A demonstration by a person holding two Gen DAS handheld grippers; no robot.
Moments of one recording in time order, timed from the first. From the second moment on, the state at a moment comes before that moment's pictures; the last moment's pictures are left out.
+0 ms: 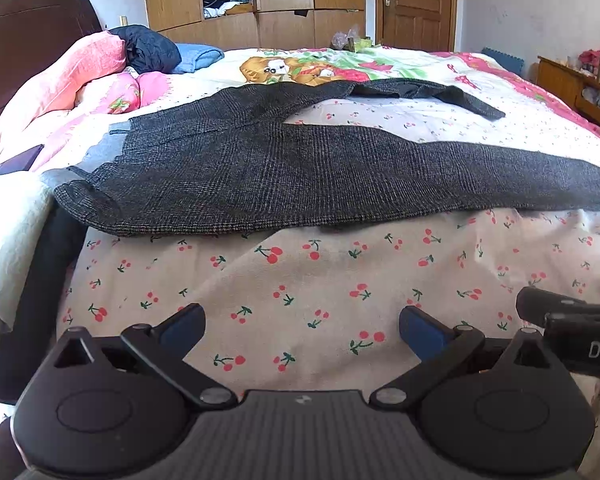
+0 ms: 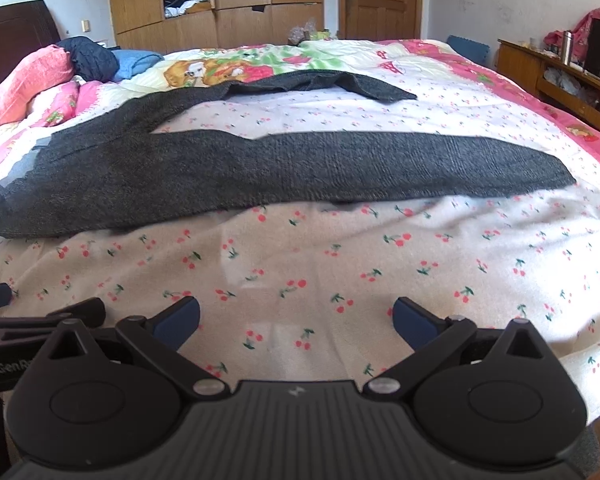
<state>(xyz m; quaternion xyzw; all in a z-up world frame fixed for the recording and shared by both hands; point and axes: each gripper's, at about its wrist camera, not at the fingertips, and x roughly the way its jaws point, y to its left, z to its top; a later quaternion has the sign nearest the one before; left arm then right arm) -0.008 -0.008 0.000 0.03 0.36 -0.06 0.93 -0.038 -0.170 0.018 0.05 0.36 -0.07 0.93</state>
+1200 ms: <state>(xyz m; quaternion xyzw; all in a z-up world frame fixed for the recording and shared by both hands) 0.110 0.042 -0.006 0.10 0.33 -0.11 0.93 0.079 -0.235 0.033 0.06 0.37 -0.12 0.92</state>
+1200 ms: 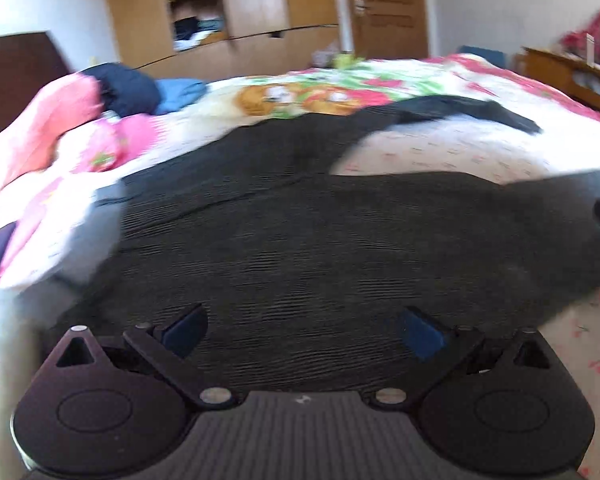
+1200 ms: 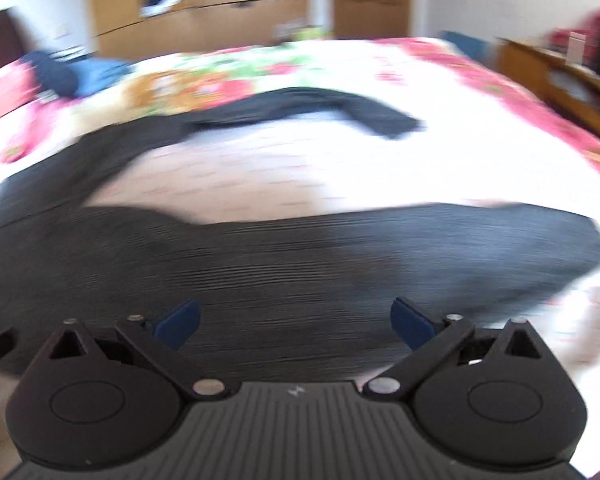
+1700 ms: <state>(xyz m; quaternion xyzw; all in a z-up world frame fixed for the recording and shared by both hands) 0.092 0.000 0.069 0.10 0.34 -0.08 0.93 0.050 -0.334 0.045 0.13 0.34 -0.10 0.92</state>
